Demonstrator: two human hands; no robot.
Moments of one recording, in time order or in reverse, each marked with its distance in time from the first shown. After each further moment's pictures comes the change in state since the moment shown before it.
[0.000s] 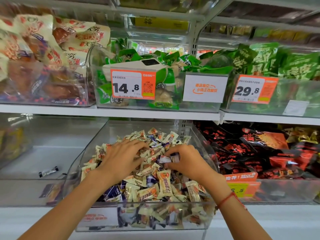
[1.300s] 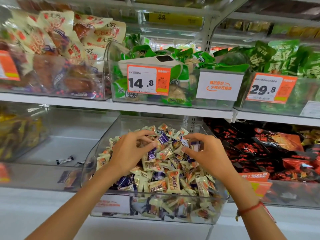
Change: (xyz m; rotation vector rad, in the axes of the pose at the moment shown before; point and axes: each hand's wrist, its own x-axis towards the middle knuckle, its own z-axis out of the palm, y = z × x) left_hand -0.013 0.000 -0.003 -0.621 0.251 -0.242; right_hand -0.020 -0.003 -0.016 0.164 0.290 0.021
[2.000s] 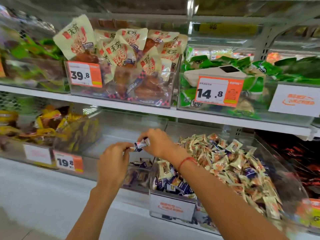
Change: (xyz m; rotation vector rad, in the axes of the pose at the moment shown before) left_hand -0.057 -0.098 -0.122 0.448 0.407 -0.285; right_hand 0.086 -0.178 0.186 -0.204 -0.440 -0.415
